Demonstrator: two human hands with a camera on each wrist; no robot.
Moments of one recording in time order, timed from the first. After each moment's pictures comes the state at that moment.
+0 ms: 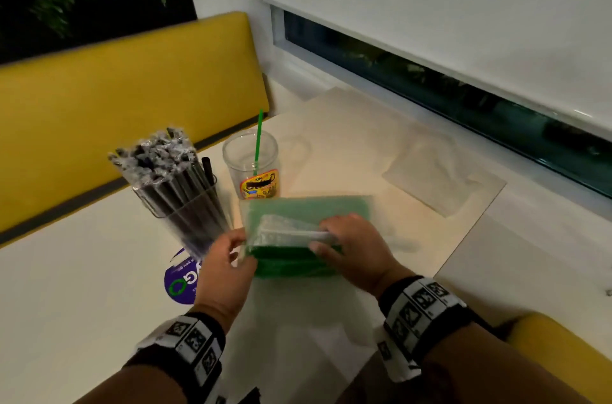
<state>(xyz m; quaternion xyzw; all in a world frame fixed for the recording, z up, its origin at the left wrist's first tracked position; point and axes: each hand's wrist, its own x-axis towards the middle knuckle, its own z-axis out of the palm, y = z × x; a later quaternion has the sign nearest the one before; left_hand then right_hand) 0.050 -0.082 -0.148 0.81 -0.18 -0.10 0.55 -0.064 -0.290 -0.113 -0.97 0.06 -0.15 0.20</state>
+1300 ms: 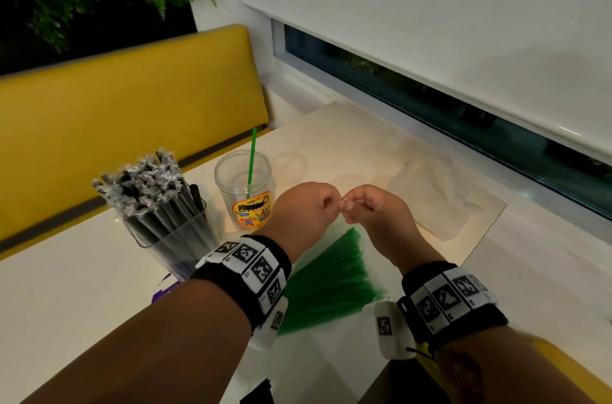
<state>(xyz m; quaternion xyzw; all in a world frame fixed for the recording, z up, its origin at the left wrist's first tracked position) 0.070 -0.232 -0.044 0.82 -0.45 -0.09 0.33 -0.040 -0.352 -0.064 -0.75 0.24 -0.19 0.58</state>
